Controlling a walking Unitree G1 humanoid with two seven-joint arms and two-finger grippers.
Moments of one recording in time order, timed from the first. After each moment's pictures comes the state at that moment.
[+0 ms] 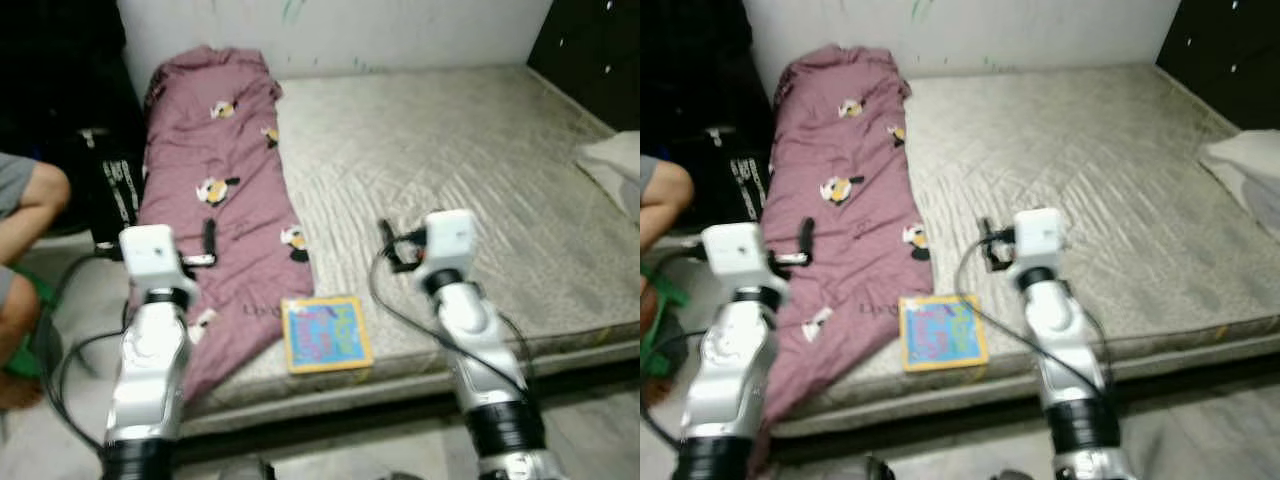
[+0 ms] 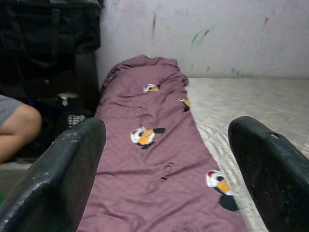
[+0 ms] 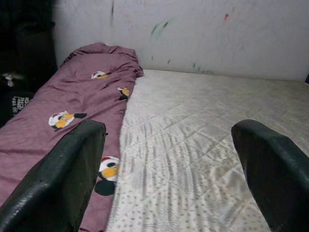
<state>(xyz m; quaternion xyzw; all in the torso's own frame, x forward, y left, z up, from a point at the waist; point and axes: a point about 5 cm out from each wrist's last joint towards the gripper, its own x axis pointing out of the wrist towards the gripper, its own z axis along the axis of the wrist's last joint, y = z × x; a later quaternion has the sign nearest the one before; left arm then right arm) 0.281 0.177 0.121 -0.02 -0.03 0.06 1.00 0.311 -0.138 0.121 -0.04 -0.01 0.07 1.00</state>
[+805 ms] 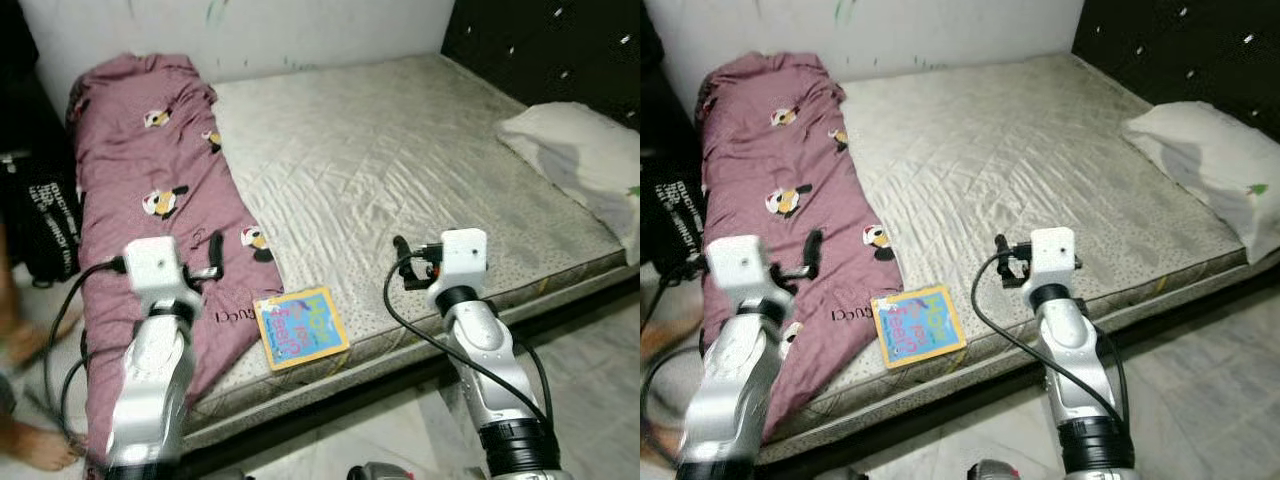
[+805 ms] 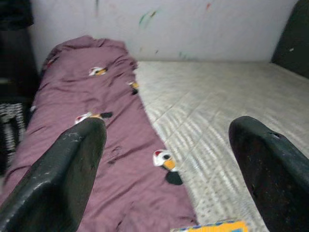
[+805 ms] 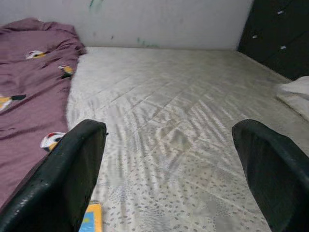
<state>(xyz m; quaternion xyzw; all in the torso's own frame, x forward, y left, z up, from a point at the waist) 0.260 0.177 0.115 -0.04 0.00 0.04 1.00 0.298 -0.151 0.103 -0.04 0.02 0.05 1.00</state>
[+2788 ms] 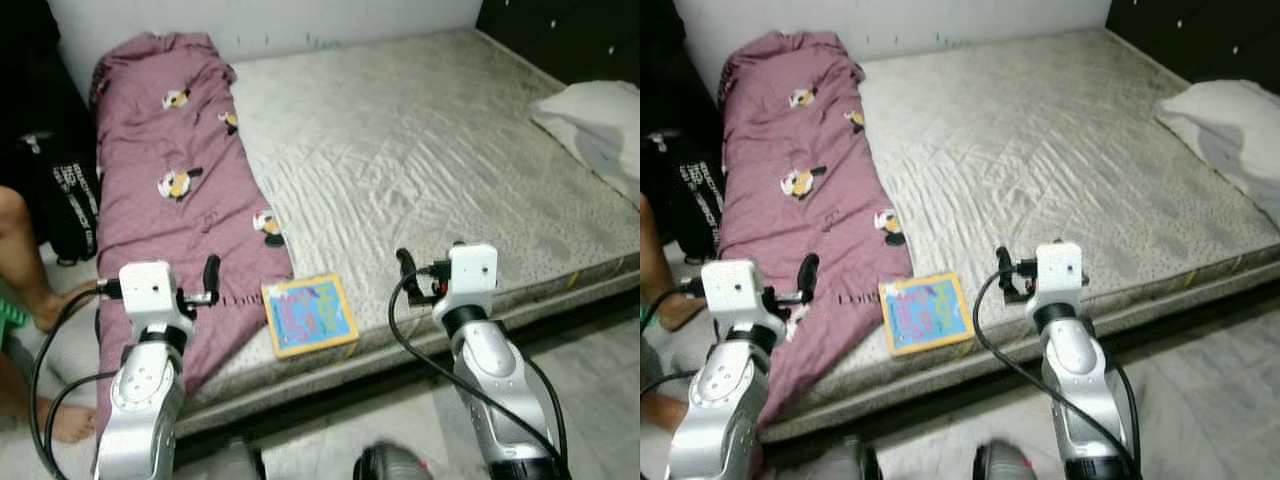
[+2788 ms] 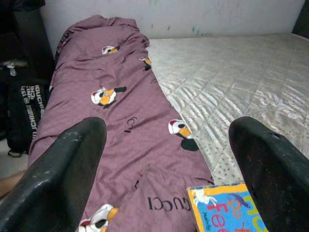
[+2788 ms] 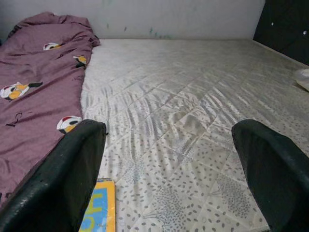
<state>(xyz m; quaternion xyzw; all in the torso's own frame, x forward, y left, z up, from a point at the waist) 0.244 0.180 0.105 -0.02 0.02 0.04 1.00 0.272 -0.155 0.108 -0.03 0.01 0.04 1.00</state>
